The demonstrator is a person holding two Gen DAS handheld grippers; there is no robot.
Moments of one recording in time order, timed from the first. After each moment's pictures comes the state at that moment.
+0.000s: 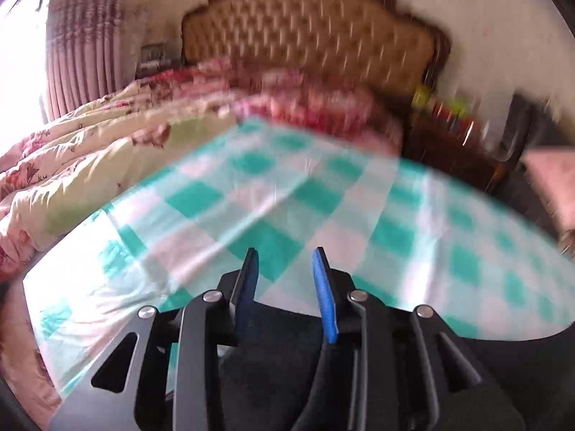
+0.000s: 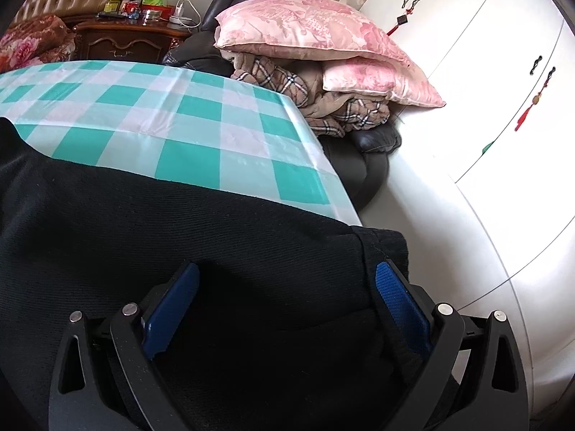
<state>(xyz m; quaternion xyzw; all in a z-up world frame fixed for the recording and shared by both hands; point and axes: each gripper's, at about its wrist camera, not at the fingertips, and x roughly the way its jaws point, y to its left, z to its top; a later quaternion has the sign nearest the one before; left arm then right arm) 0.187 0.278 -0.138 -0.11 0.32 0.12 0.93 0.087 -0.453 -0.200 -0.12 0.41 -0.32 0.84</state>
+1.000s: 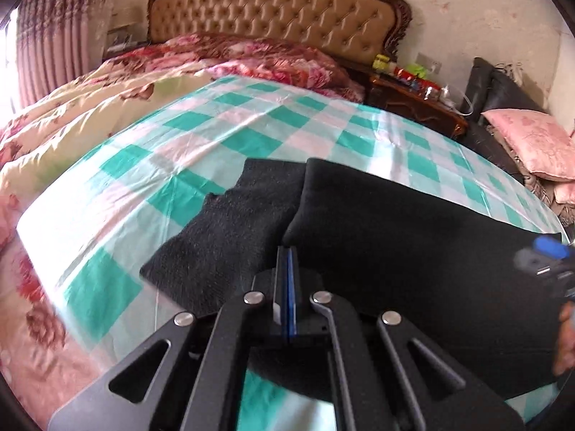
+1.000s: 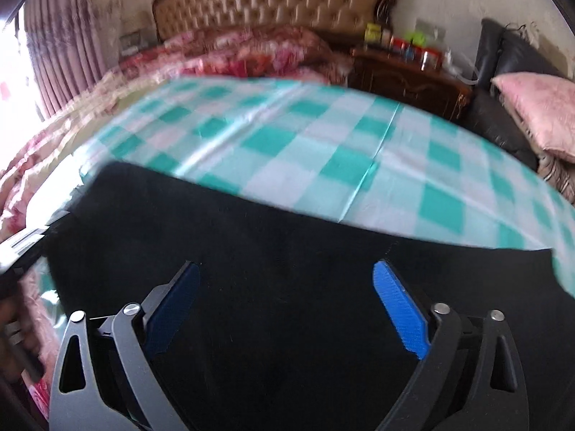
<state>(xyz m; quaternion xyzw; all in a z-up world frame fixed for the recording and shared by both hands) 0.094 0.257 -0.171 -0.10 0.39 0.05 0.92 0.157 -0.046 -0.182 -0.06 0.43 0.12 0.89</state>
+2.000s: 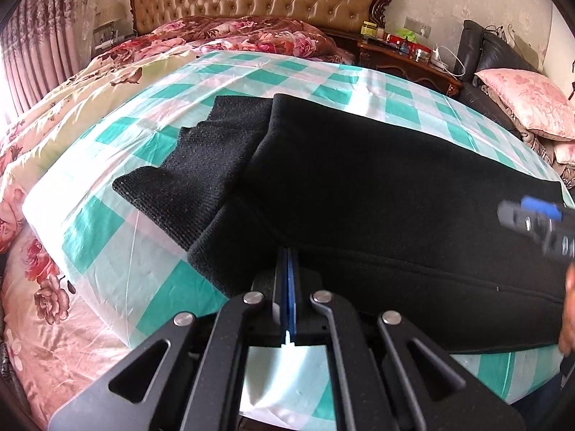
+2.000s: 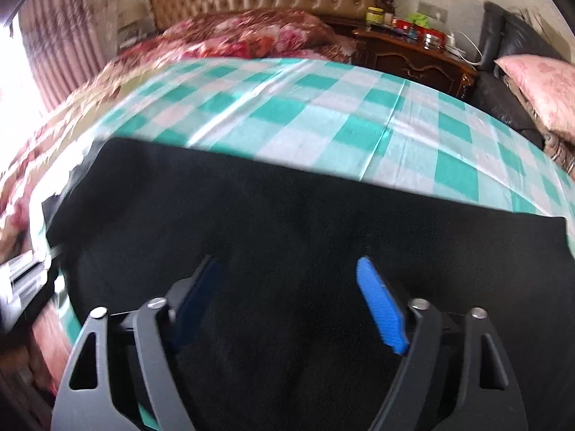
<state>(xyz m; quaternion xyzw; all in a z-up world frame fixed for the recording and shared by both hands) 0.066 0.222 -0.191 -0.06 0.43 0.03 0.90 0.129 -0.039 -0.192 -0.07 0.46 0.12 0.88</state>
